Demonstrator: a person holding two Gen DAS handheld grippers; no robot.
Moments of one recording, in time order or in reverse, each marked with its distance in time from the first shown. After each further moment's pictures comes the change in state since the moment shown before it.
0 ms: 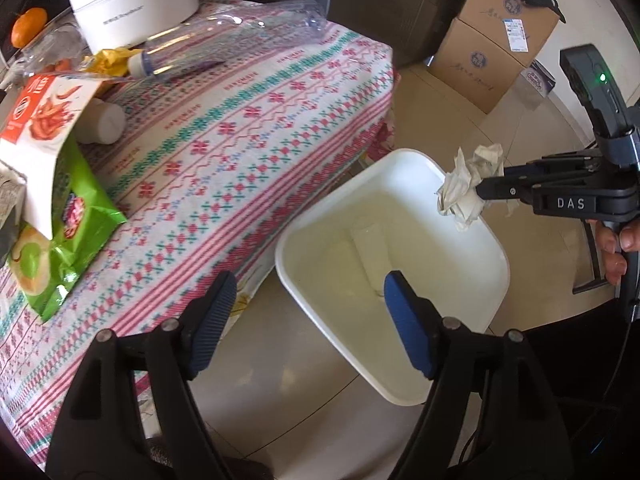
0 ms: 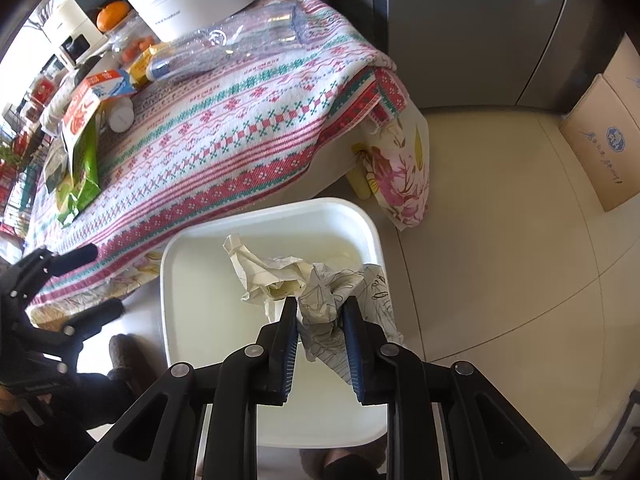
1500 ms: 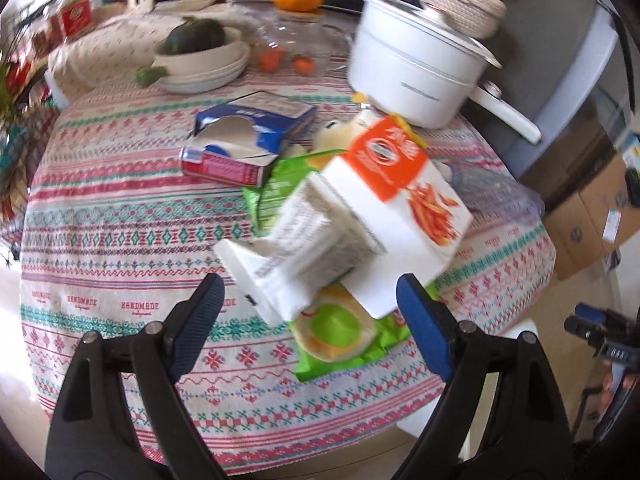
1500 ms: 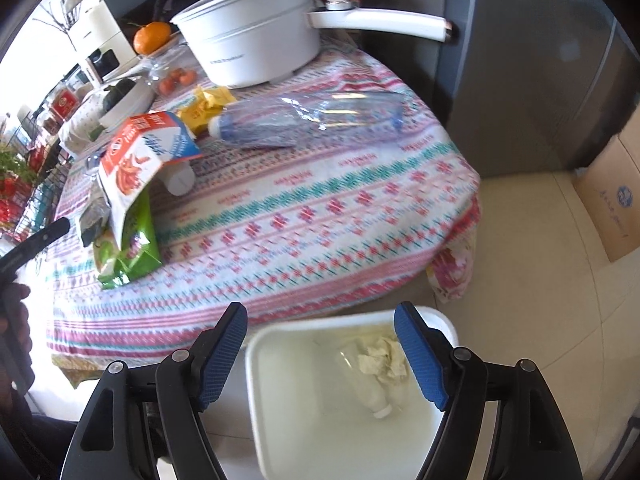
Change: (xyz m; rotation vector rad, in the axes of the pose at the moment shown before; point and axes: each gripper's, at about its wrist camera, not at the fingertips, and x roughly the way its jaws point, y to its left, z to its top) left arm -0.076 0.241 -0.003 -0.540 -0.210 0.183; right arm -0.025 0.105 0.072 -0.047 -0.134 0.013
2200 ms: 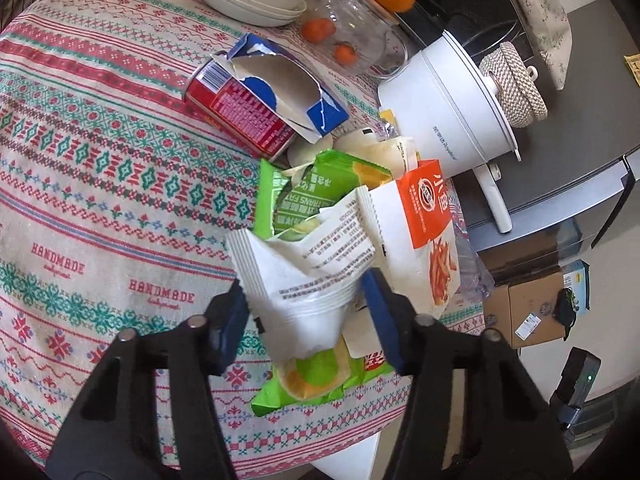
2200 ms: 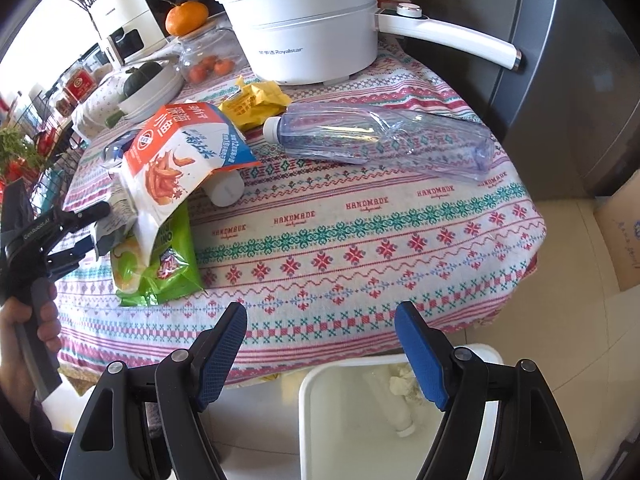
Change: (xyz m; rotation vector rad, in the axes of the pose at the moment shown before) left arm 0.041 0.051 -0.009 -0.385 0.037 -0.305; right arm 0.026 0.065 0.028 -0.064 0.006 0.016
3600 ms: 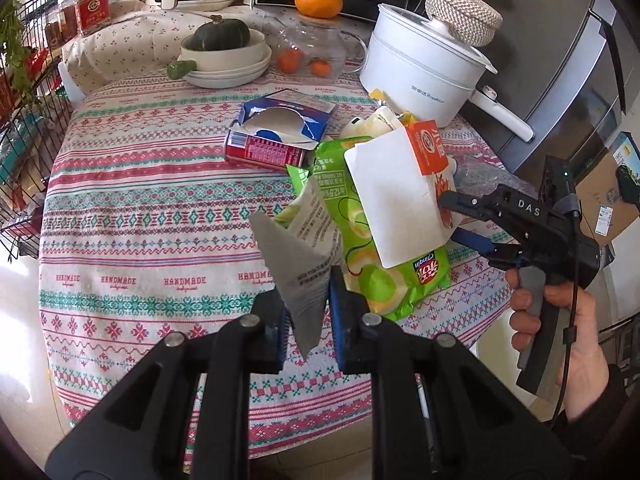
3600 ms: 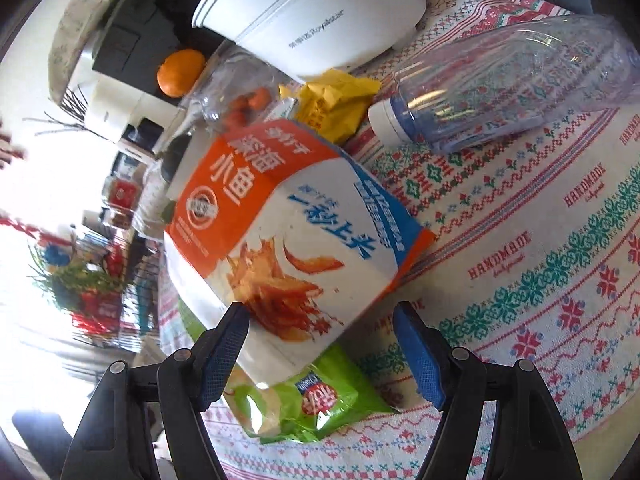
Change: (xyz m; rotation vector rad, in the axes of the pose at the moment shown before) left arm -0.074 -0.029 -0.027 0.409 -0.045 0.283; right arm 0.101 0.055 0.058 0.412 -0.055 0.493
